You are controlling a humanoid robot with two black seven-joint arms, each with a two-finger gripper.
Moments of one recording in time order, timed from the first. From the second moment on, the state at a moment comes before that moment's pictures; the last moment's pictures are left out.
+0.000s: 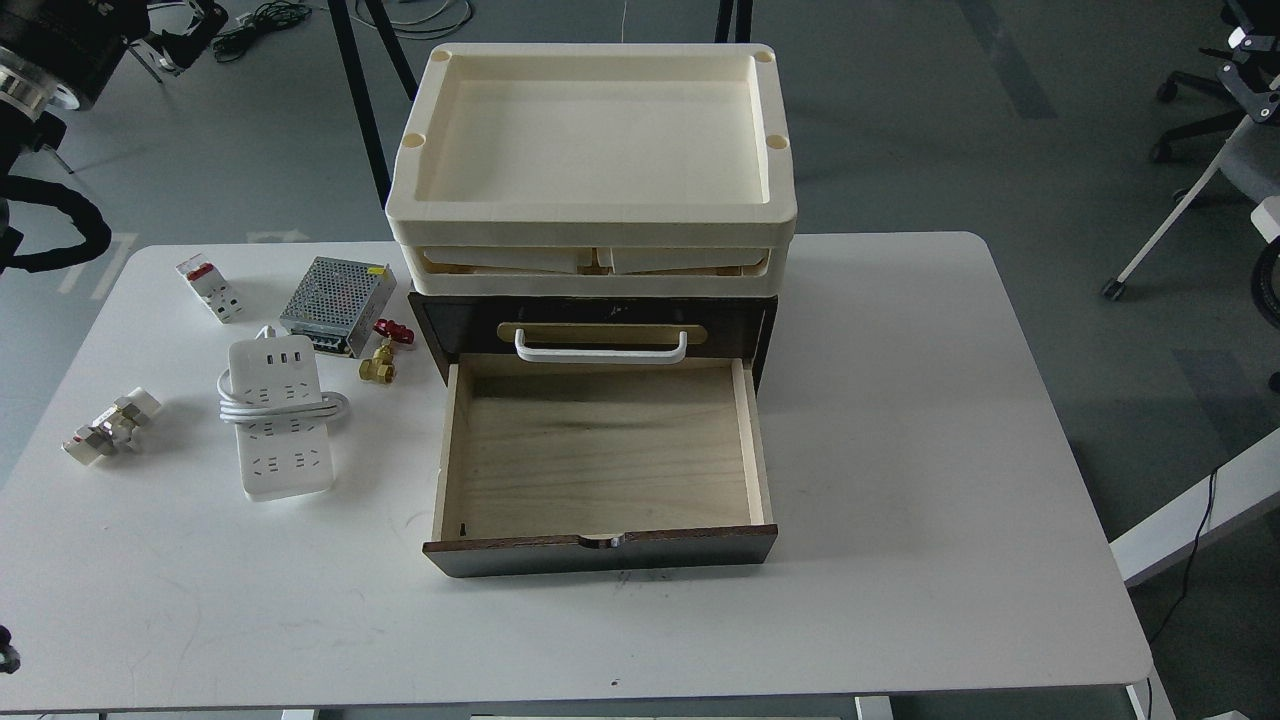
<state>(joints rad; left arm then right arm) -0.90 0.64 -0.87 -0.82 -0.11 -0.49 -0.13 0.91 -0.84 0.62 0.75 0.12 0.49 0.32</state>
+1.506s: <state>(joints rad) -0.39 1.22 -1.17 -1.71 0.95 -0.49 -0.42 0.79 -0.89 0.65 0.70 0.19 0.49 0.33</state>
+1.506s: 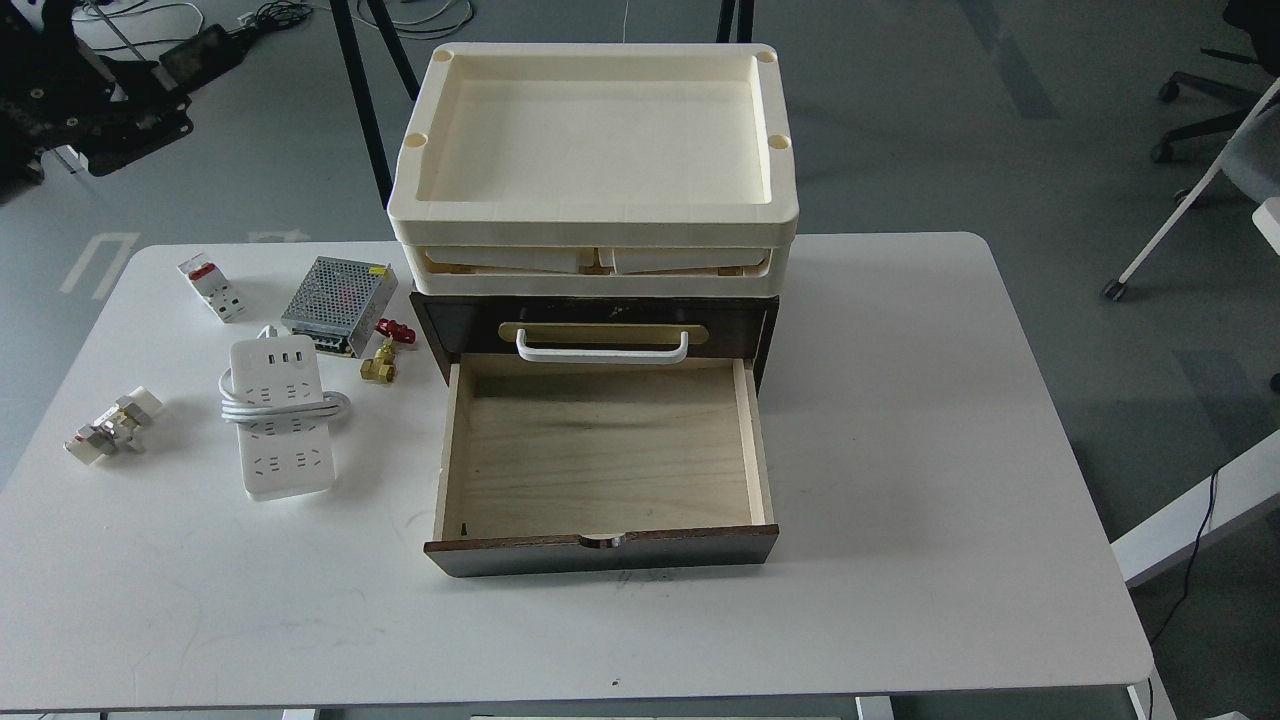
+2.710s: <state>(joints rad) -0.83 0.77 -0.33 -0.94 2.18 -0.40 -0.49 0.72 -0.86 0.66 0.63 0.21 0.49 0.33</state>
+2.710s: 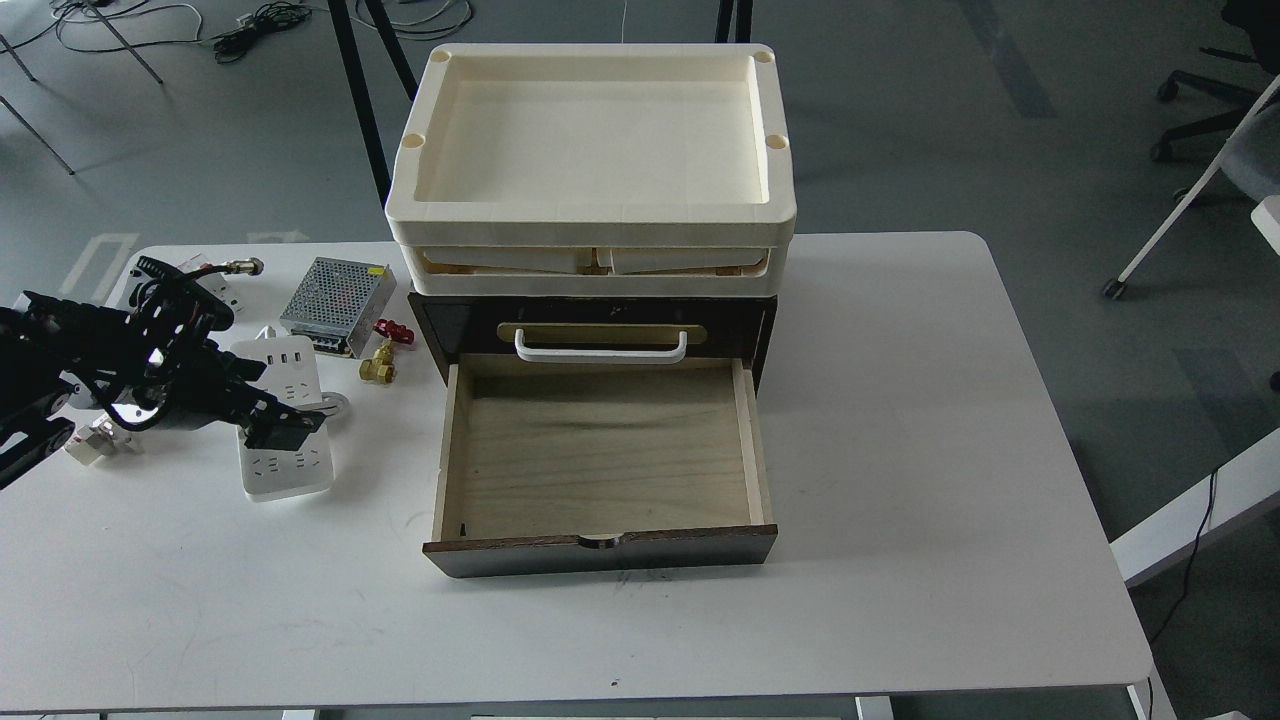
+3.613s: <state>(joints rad) -0.82 0.68 -0.25 -0.76 2.18 -0.28 -0.49 0.70 -0.84 0.65 0.58 0.21 0.49 0.33</state>
